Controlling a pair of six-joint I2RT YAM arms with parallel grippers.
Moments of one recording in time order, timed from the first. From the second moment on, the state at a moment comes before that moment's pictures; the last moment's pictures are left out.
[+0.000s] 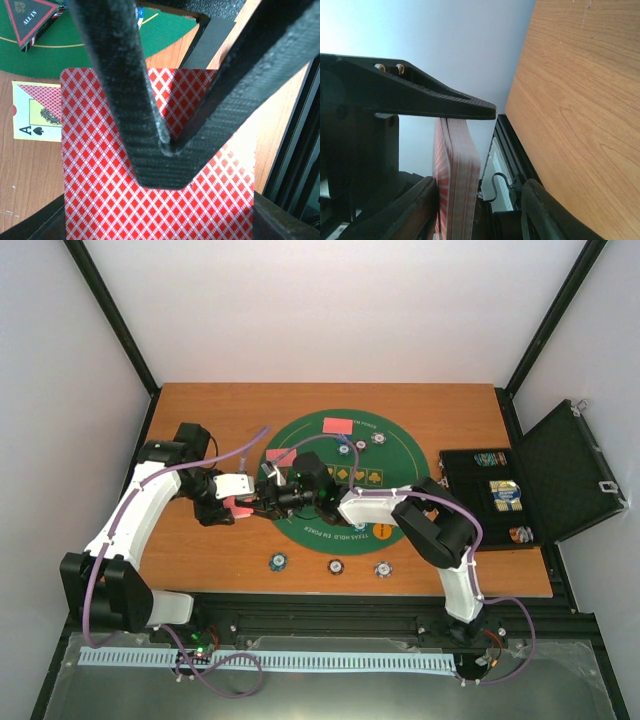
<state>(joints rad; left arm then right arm) -0.14 1.33 1.19 -1.28 0.28 1.13 0.90 2.03 1.21 0.57 -0.78 1.24</state>
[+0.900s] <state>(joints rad) -0.14 1.33 1.19 -1.28 0.25 1.13 0.89 1.88 1.14 0.40 -0.72 1.15</state>
